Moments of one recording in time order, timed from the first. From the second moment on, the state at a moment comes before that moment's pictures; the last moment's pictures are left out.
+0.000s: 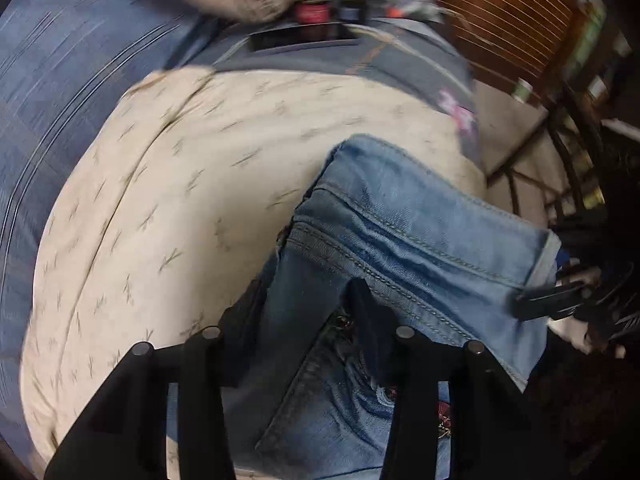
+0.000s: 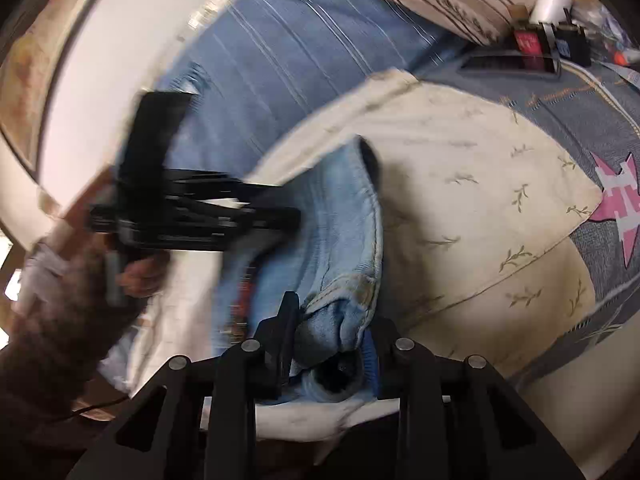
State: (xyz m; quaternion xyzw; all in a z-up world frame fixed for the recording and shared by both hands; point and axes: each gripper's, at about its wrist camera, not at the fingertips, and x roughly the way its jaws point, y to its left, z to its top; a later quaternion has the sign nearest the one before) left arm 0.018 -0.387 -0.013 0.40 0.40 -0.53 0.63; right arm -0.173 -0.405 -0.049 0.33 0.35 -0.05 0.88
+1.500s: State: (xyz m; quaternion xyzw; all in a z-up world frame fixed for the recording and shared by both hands) left arm 0.011 -0.252 -0.063 0.00 0.54 -0.36 0.76; right arm -0.105 -0.396 -0.068 0.27 0.43 -0.01 0.86
